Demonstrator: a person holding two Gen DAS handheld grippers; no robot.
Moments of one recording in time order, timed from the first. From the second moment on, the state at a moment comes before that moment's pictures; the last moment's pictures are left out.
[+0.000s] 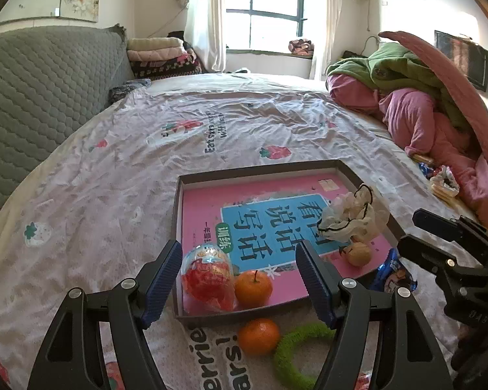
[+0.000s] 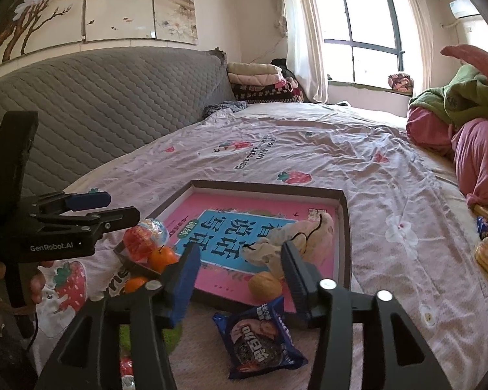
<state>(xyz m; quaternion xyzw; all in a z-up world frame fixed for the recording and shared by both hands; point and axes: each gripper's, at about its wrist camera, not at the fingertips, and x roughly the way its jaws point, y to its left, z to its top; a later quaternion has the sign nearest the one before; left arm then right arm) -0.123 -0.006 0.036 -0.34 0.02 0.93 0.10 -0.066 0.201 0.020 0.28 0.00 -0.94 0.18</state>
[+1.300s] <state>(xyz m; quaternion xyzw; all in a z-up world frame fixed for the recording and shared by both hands) -0.082 0.001 -0.008 -0.41 0.03 0.91 0.11 -0.011 0.178 0.008 0.31 0.01 -0.92 0.23</state>
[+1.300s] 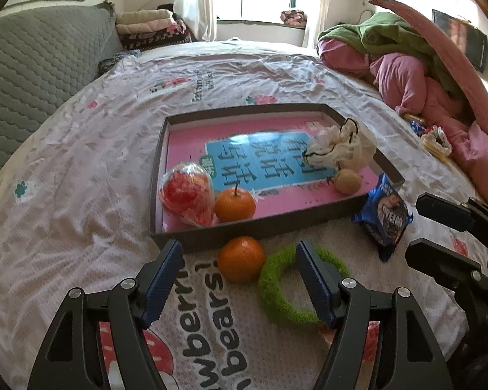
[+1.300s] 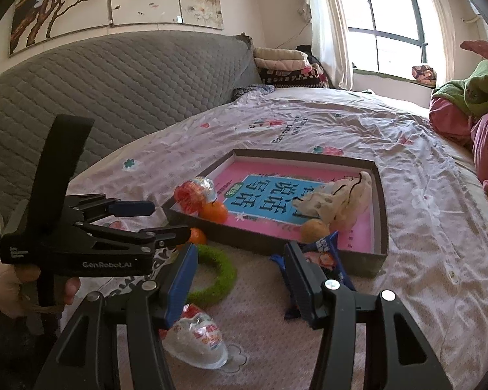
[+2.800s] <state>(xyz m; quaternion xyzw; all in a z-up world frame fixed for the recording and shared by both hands) -0.072 0.000 -0.043 -0.46 0.04 0.88 0.11 0.010 0.158 -0.034 0.41 0.00 -0.86 0.30</state>
